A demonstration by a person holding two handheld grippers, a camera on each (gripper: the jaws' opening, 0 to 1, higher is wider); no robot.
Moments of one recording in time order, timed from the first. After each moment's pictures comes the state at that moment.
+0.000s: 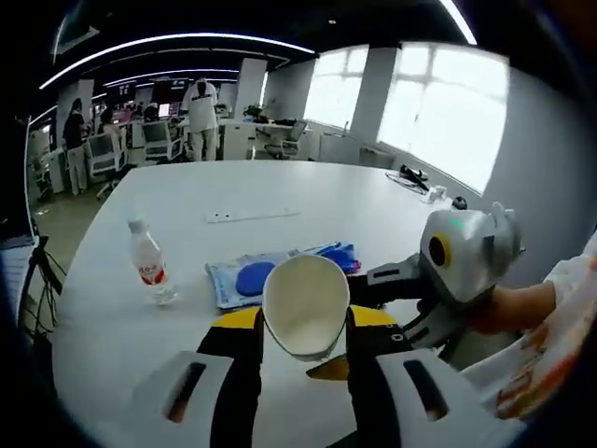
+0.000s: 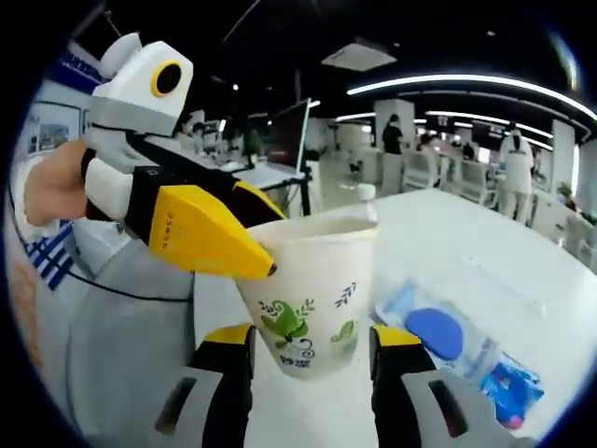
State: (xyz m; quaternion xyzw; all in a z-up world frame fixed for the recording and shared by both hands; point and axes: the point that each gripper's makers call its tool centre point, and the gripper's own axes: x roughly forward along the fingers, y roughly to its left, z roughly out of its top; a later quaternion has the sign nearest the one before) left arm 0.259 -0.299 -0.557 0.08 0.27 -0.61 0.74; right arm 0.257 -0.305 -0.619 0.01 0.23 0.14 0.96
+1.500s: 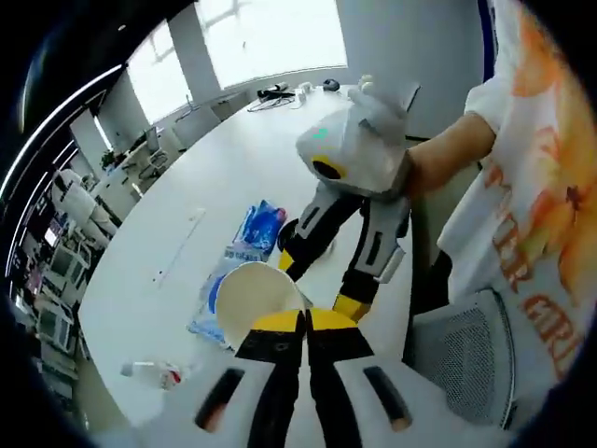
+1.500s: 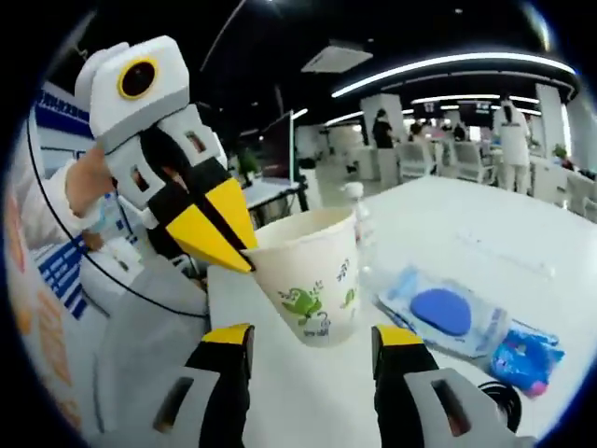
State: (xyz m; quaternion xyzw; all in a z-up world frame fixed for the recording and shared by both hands) left arm 0.239 -0.308 -0.565 0.41 0.13 -0.75 0.50; right arm 0.233 -0.322 -0.616 0.10 0.22 0.12 0.96
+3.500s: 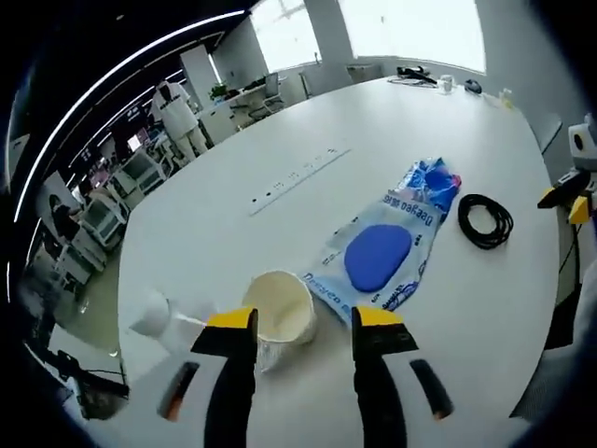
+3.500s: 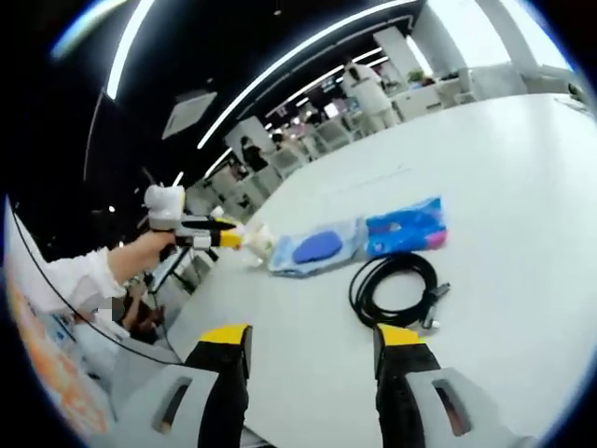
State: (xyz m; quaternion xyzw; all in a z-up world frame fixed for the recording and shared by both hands) left arm 0.417 -0.359 -0.643 0.34 0.20 -0.59 0.71; right arm 0.111 -0.416 -0.660 0.31 0.20 -0.12 0.92
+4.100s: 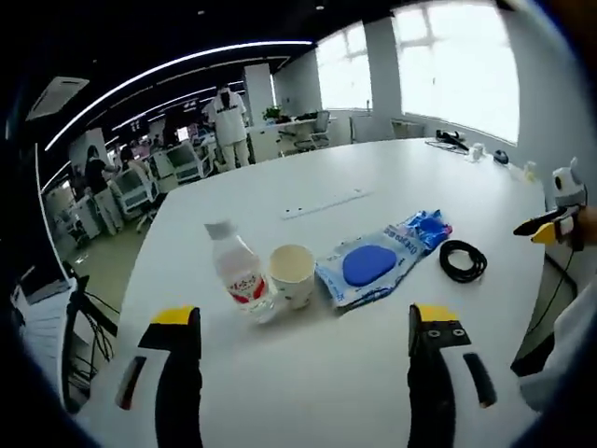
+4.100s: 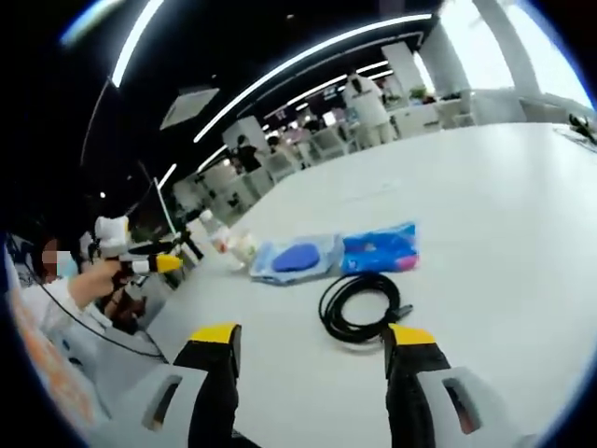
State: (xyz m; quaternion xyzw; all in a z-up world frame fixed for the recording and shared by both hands) left arm 0.399 -0.265 -0.610 0.18 0.21 -0.55 0.79; right arm 0.082 -0.443 -0.647 0.27 0.21 -0.15 0.93
